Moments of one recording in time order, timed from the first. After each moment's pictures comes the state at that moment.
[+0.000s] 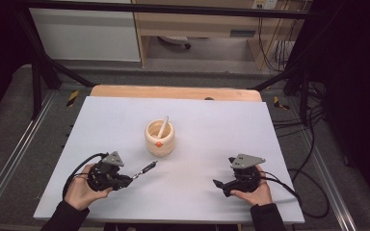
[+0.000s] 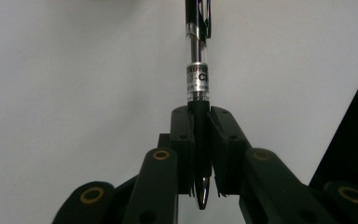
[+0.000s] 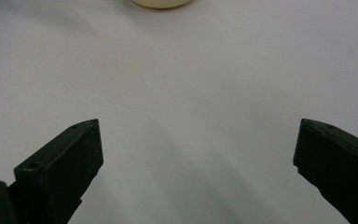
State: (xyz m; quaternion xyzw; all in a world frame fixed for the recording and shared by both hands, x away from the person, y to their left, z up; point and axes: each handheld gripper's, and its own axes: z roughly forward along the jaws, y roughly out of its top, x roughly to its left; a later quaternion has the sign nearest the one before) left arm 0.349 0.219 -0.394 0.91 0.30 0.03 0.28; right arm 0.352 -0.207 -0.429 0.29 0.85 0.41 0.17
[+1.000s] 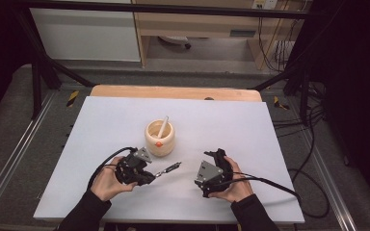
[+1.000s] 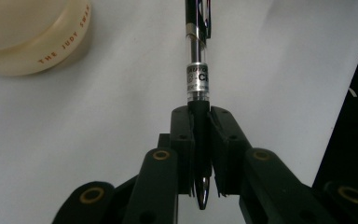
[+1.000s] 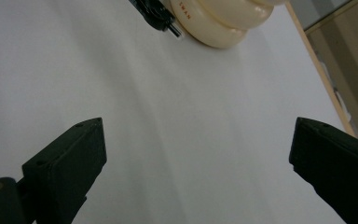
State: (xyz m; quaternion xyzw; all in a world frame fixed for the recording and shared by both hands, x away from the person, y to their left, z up) left arm 0.369 0.153 -0.388 0.93 0.24 0.01 0.26; right arm 0.345 -0.126 -0.411 0.08 0.90 0.28 0.32
